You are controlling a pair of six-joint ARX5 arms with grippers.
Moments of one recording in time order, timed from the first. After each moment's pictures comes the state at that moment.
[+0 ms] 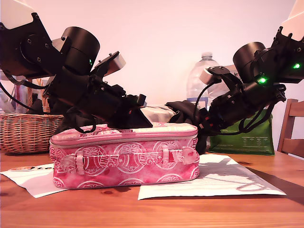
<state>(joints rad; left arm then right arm) -0.52 1.85 0.92 0.49 0.37 0.06 0.26 1.91 0.99 0.40 -0.46 -0.55</state>
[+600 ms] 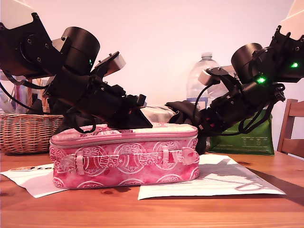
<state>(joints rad) -0.52 1.85 0.92 0.49 0.37 0.06 0.26 1.91 1.00 0.33 -0.46 -0.55</state>
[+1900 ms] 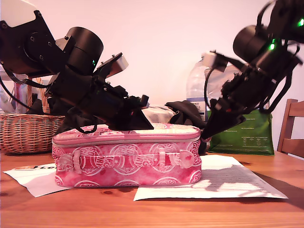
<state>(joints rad) -0.53 1.85 0.93 0.45 0.34 0.03 0.28 1.70 1.02 -0.24 -0.44 -0.60</state>
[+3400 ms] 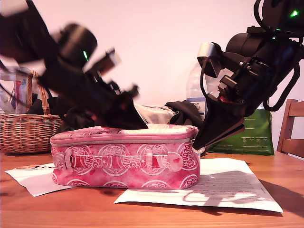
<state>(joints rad) -0.51 1.73 0.94 0.19 0.44 0.04 0.35 1.69 1.02 -0.50 -0.64 -0.57</state>
